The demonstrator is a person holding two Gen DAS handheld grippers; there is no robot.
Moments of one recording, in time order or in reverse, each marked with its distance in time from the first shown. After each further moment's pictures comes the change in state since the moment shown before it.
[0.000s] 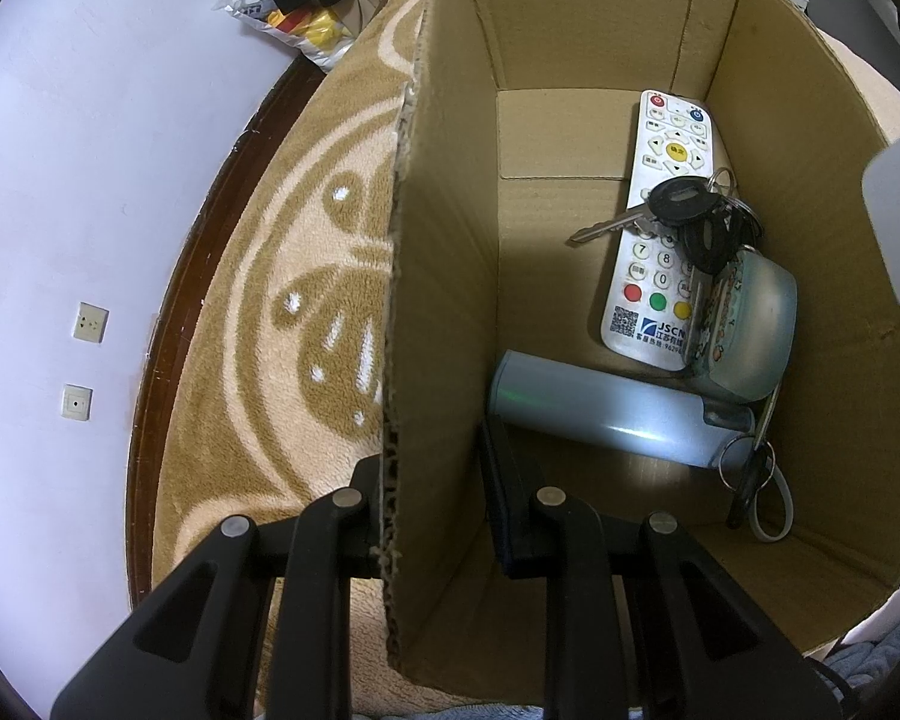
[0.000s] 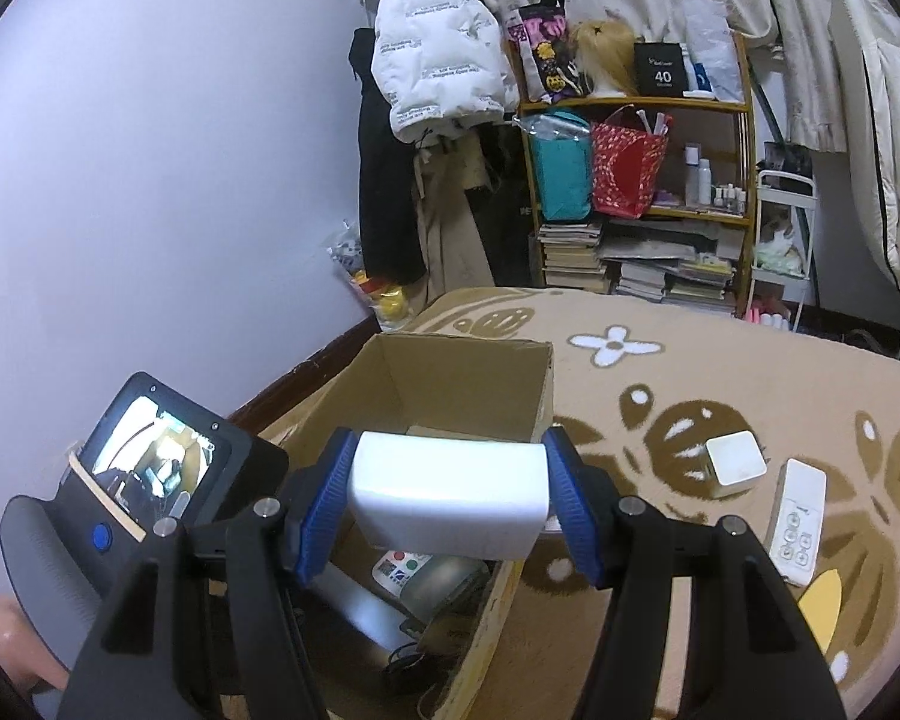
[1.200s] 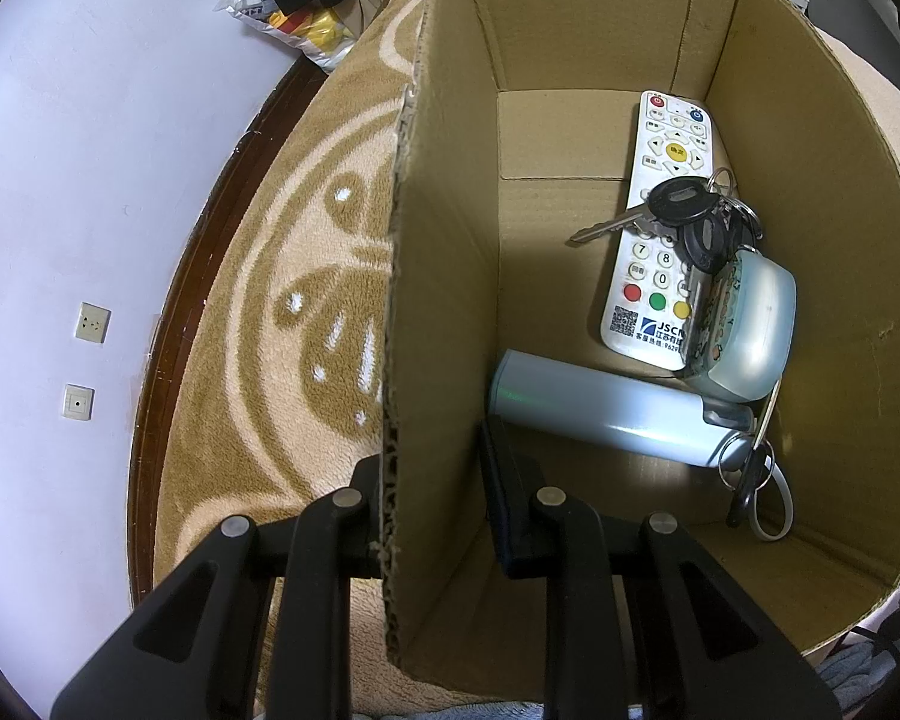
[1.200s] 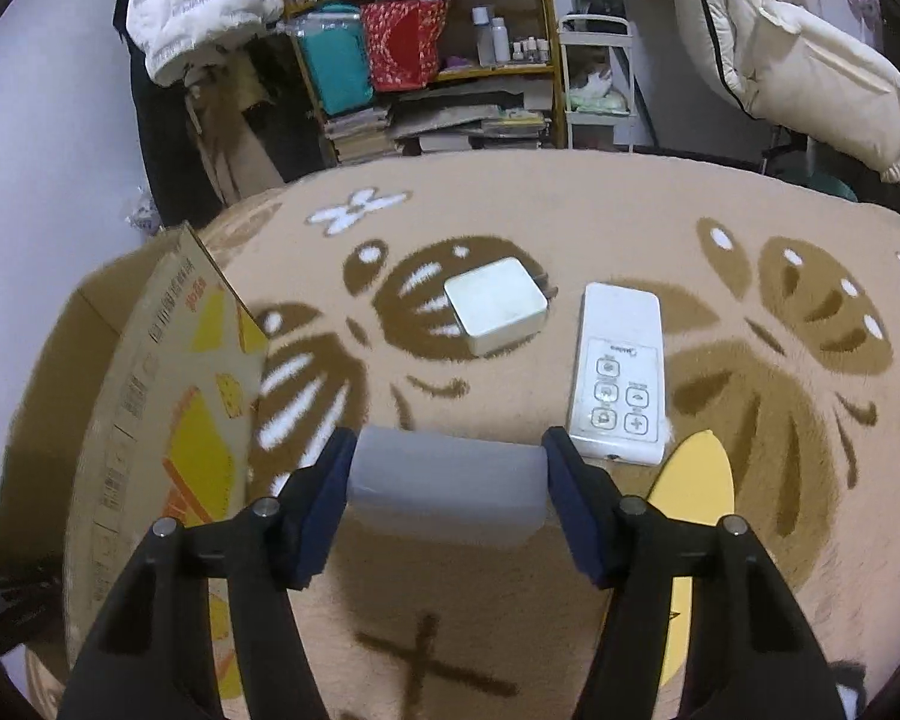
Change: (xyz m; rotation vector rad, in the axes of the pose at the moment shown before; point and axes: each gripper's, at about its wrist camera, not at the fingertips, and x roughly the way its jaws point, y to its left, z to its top) left arm -0.001 0.004 0.002 -0.003 0.000 0.004; right arm 0.024 -0.133 -0.045 0.302 0.236 -0.349
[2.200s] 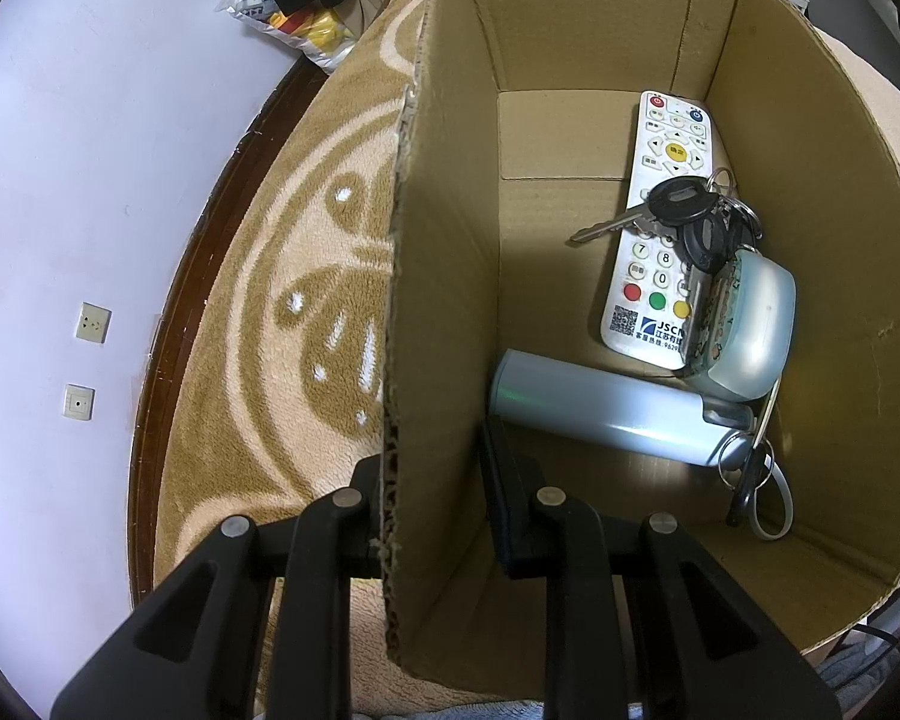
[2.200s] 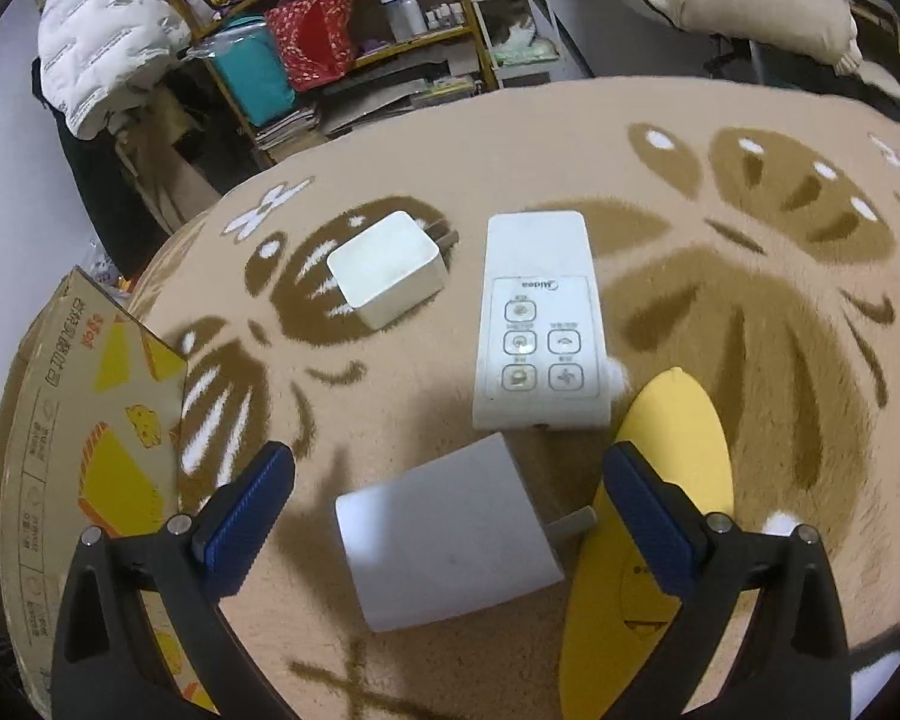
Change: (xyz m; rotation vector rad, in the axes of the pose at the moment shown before) left arm -0.002 0.001 0.000 -0.001 -0.001 0.000; right arm 0.038 -0.050 -0.015 0.186 0.056 -0.035
